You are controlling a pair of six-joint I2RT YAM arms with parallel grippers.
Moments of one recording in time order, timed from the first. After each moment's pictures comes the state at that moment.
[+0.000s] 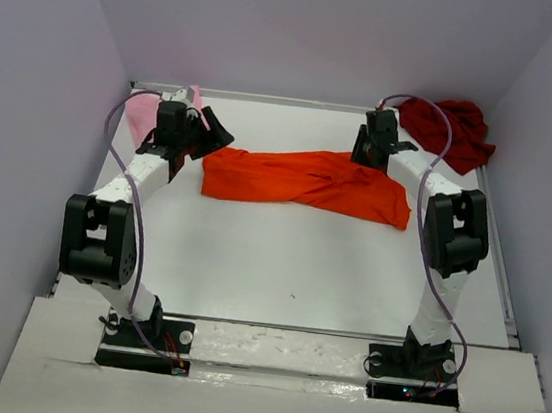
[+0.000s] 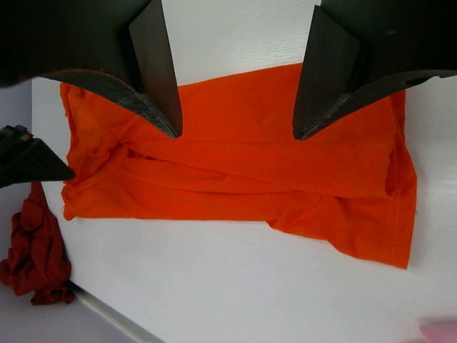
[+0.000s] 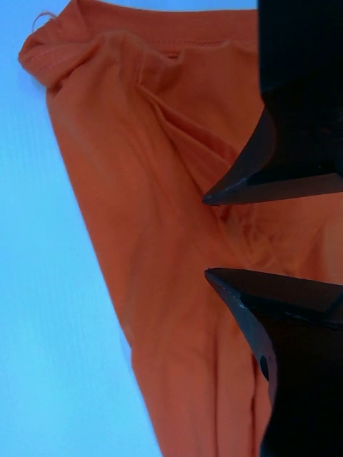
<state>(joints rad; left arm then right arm) -0.08 1.55 1.09 0.00 0.27 -0.62 0.29 2.06 1.60 -0.31 0.24 0.36</state>
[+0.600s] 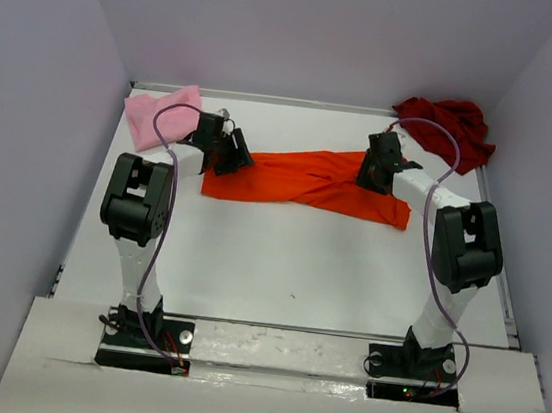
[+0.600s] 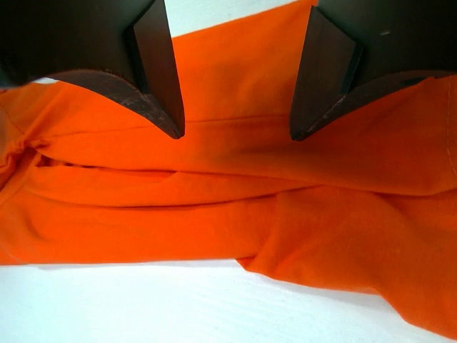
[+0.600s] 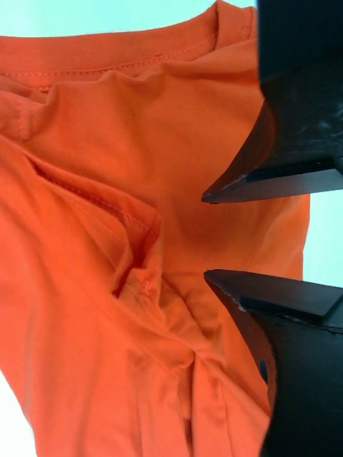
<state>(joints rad) -0.20 1.94 1.24 -0.05 0.25 -0.60 0.29 1.87 1.31 -0.31 0.26 0.45</state>
